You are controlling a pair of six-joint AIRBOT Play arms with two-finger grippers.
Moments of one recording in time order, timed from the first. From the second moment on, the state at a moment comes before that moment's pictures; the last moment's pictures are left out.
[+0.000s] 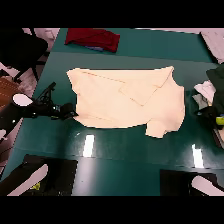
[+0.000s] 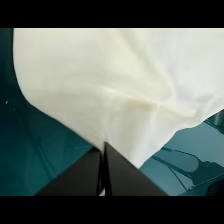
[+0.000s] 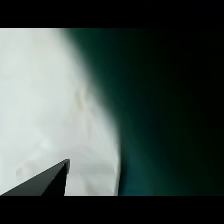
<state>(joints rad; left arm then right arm) 0.12 -0.95 0.63 0.85 -1.07 -1.43 -0.58 -1.21 0.82 -0.88 1.22 1.23</state>
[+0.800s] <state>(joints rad) 0.12 -0.95 0.73 1.07 -1.04 -1.56 -0.40 -1.47 0.95 -0.82 1.20 1.29</state>
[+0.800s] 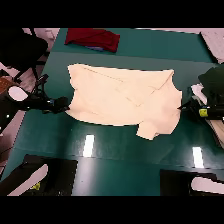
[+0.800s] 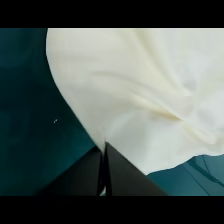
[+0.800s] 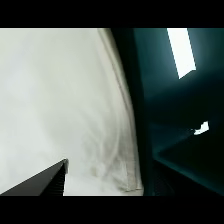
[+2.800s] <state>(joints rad) 0.13 -0.92 2.02 1.33 -1.10 -1.58 -0.16 -0.81 1.74 -0.85 1.09 1.33</state>
